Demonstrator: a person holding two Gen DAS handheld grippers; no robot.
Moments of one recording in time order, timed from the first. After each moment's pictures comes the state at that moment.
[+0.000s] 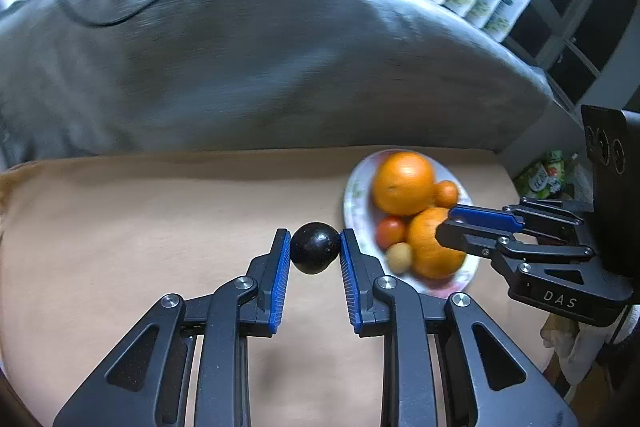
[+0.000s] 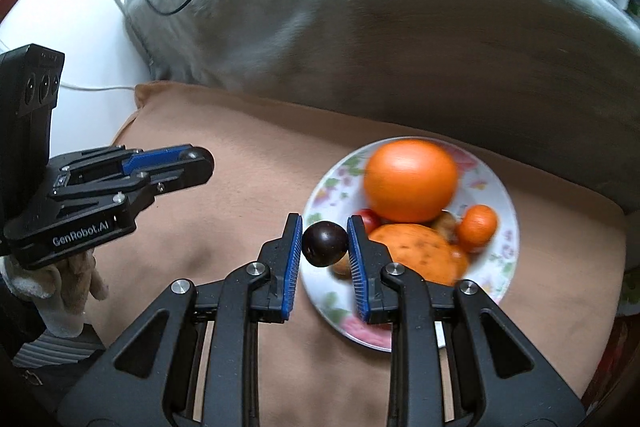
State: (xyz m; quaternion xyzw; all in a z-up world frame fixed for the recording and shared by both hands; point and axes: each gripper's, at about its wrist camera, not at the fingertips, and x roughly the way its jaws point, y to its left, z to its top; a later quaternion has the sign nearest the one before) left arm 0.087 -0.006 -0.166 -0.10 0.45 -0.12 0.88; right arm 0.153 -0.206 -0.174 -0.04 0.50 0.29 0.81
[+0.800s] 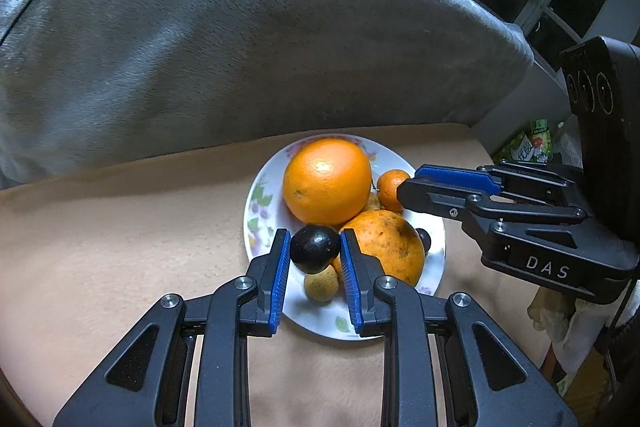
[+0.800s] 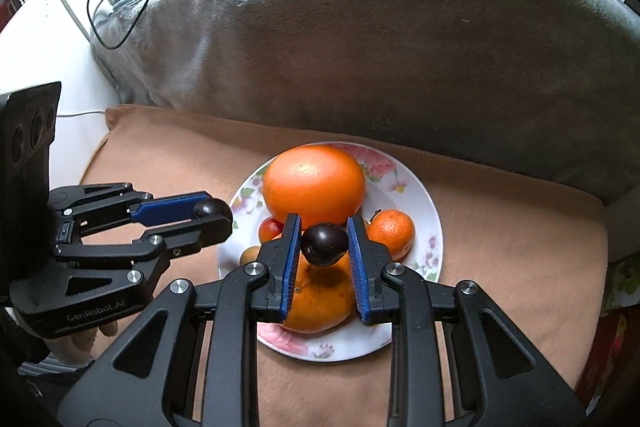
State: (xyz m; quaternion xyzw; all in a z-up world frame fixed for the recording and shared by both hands) left arm 0.113 -0.079 -0.181 -0.07 0.48 -0.17 0.86; right arm 0.186 -0.255 -0.185 -0.02 0.50 0.27 0.82
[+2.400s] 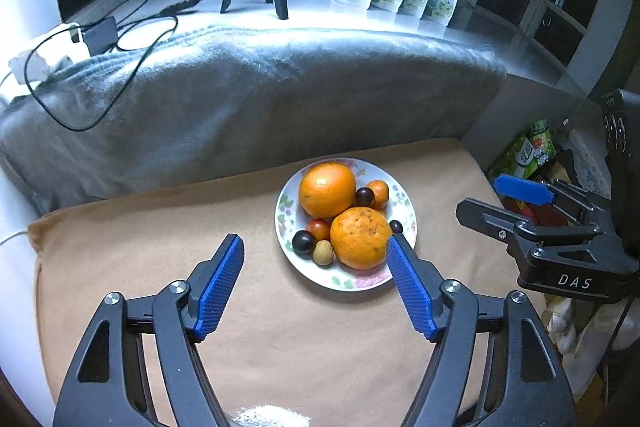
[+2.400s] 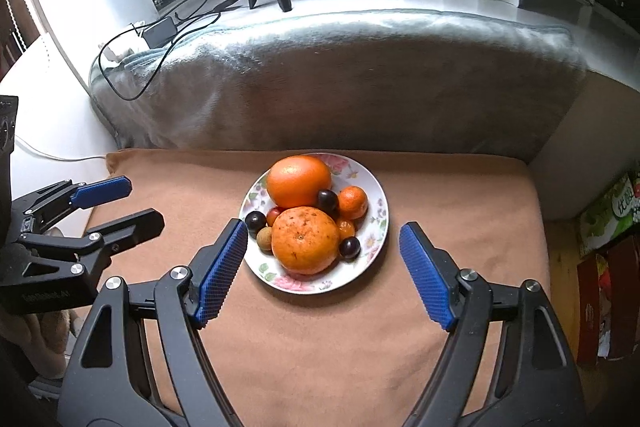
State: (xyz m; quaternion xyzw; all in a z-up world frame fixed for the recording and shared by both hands) left arm 0.051 -0.072 -0.092 -0.02 0.45 -0.12 0.89; right arm 0.105 -0.302 -0.106 0.02 0.46 0.17 0.87
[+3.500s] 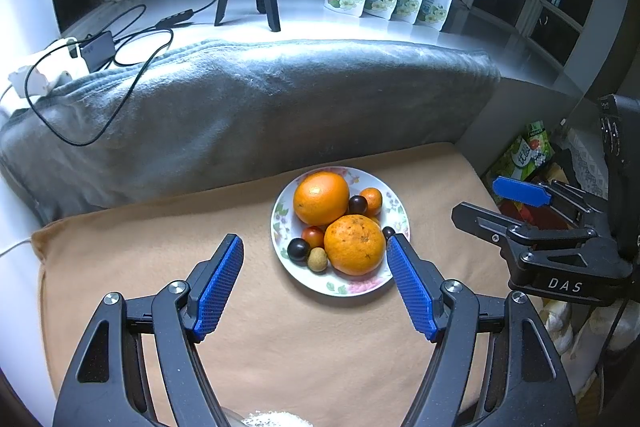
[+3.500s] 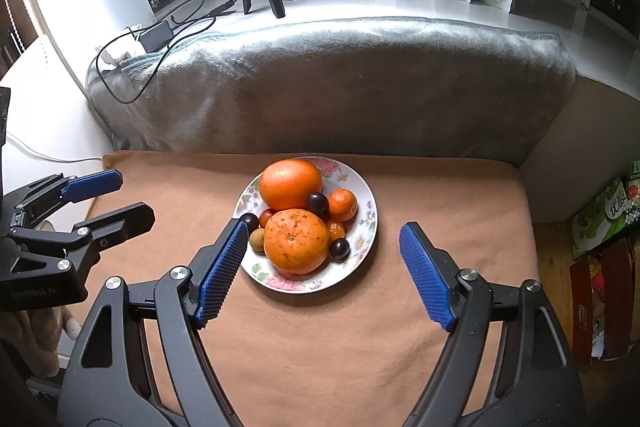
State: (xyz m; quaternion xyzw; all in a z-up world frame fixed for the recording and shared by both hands) left arm 0.051 -0.077 -0.082 -0.01 0.44 -0.12 0.89; right arm 0.105 -0.306 -0.101 0.02 0.45 0.17 0.87
